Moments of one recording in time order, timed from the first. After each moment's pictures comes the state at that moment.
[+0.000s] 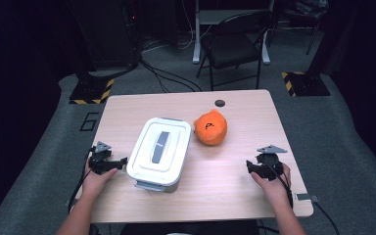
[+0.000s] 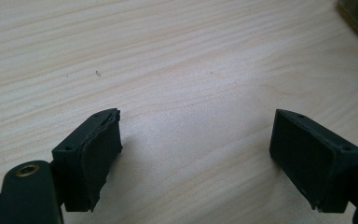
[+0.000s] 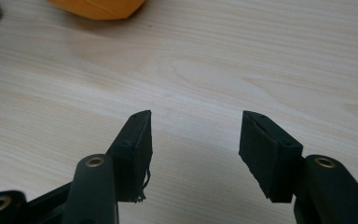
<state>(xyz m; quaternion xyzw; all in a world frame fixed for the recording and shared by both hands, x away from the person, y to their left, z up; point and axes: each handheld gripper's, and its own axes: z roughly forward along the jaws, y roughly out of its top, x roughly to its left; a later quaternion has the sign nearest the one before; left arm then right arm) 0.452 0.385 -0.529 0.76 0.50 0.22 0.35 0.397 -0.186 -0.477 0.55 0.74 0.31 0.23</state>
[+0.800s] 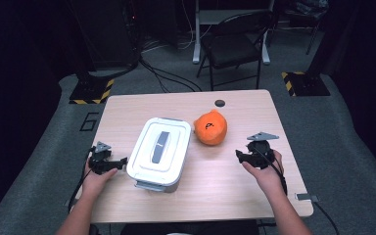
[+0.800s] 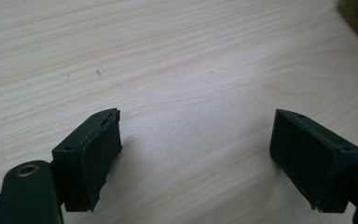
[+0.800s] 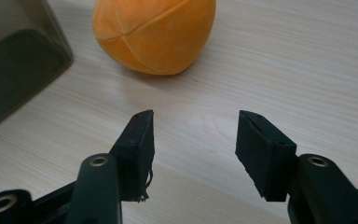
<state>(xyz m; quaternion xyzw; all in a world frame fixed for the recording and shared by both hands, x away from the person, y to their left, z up) 0.452 0.385 -0.529 0.76 0.50 0.22 0.34 0.413 -0.156 -0.432 0.51 0.76 0.34 0.22</state>
